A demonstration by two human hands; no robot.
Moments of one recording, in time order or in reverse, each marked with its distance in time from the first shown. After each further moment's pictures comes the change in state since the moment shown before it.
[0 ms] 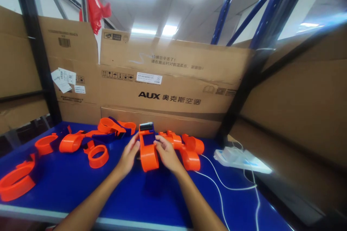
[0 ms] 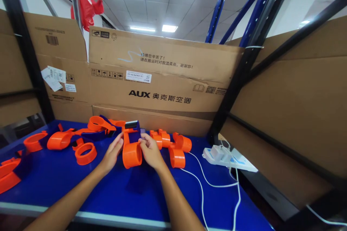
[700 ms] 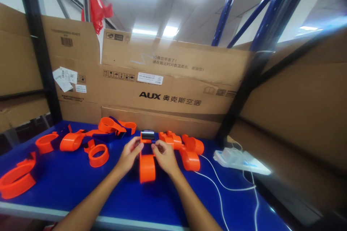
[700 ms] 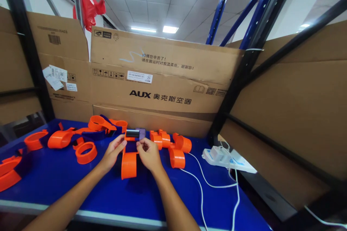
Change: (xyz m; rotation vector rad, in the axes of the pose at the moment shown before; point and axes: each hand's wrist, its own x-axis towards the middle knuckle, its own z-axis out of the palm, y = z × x) left_hand 0.001 0.008 0.000 -0.077 -0.105 -0.068; right_hand -0.005 0.002 0.006 -0.027 0.057 0.037
